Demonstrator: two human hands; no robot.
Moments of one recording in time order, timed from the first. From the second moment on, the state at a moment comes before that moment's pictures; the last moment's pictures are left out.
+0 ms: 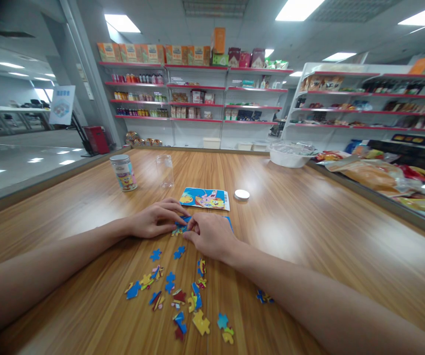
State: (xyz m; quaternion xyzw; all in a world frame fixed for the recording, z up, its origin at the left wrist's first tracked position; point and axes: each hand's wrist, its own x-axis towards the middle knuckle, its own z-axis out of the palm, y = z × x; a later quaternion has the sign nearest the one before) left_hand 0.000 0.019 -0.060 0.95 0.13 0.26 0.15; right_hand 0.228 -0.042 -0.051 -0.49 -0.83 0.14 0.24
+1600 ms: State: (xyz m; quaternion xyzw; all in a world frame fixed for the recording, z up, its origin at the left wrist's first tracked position) left_hand -0.001 0.019 -0.060 0.94 0.13 0.26 0.16; right_hand 0.222 -0.050 -0.047 -0.49 -0.84 0.11 0.21
